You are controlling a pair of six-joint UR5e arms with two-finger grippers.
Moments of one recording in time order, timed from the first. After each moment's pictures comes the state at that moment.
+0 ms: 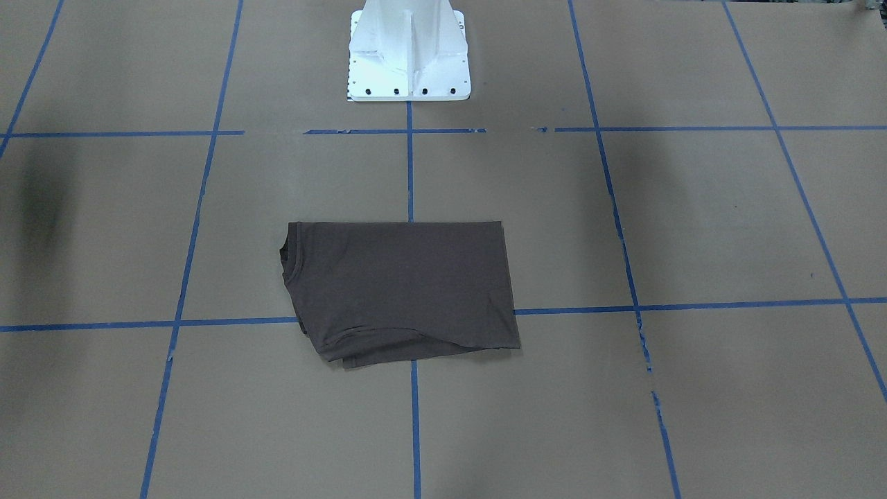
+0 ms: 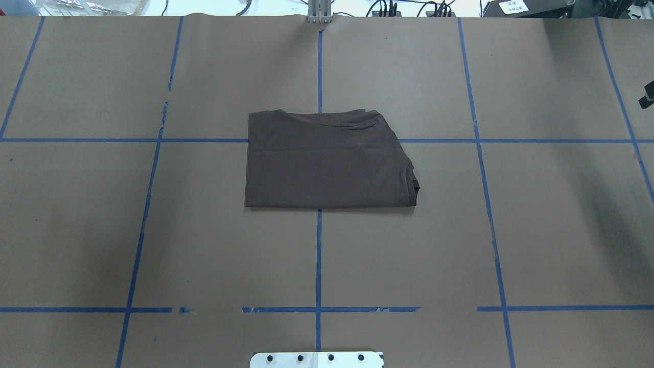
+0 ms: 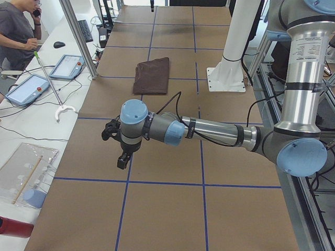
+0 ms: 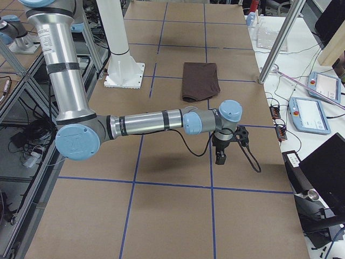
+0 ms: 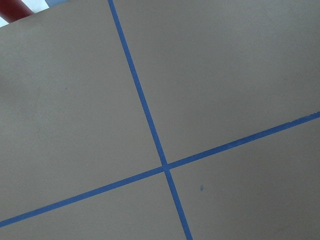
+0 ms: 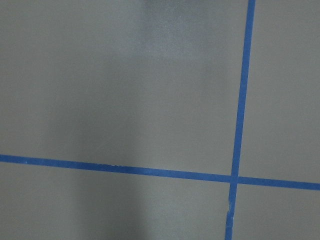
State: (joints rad) left arm -1.57 -1.60 -1.69 -1.73 -2.31 0.12; right arm 1.41 -1.37 1.53 -1.54 2.30 0.16
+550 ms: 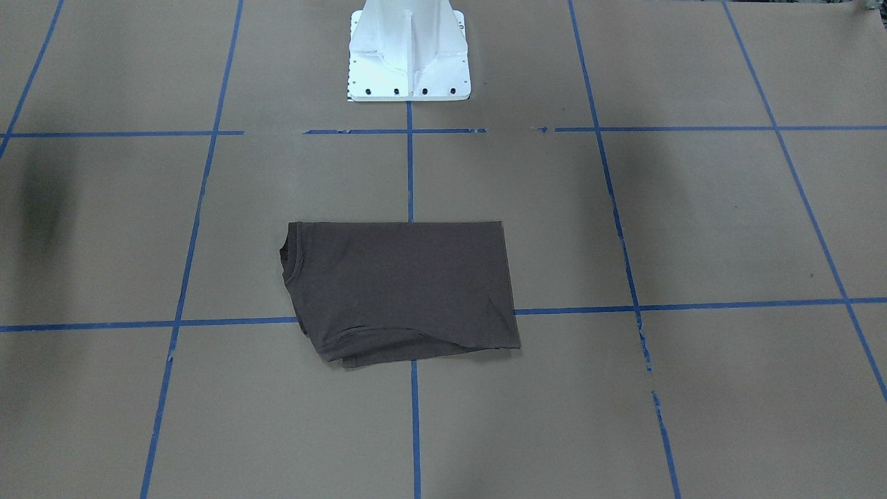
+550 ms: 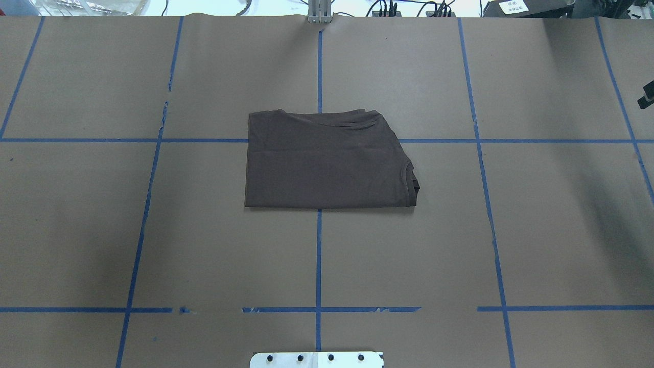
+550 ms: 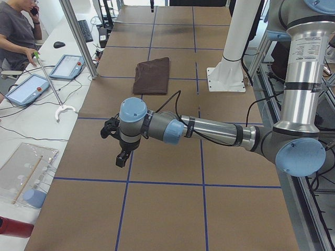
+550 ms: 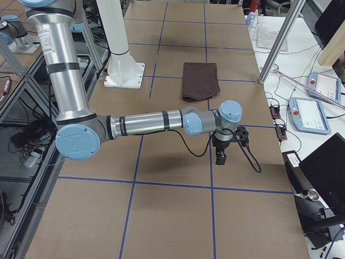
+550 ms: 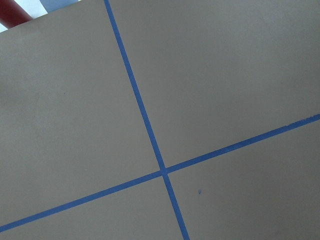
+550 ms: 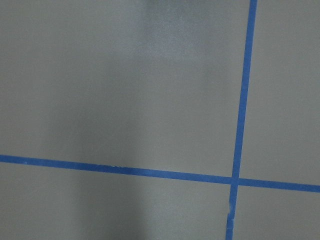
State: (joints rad) left arm -1.57 -1.61 -1.69 -1.74 -2.32 0.12; right arm 1.40 -1.37 1.52 -1.53 2.30 0.16
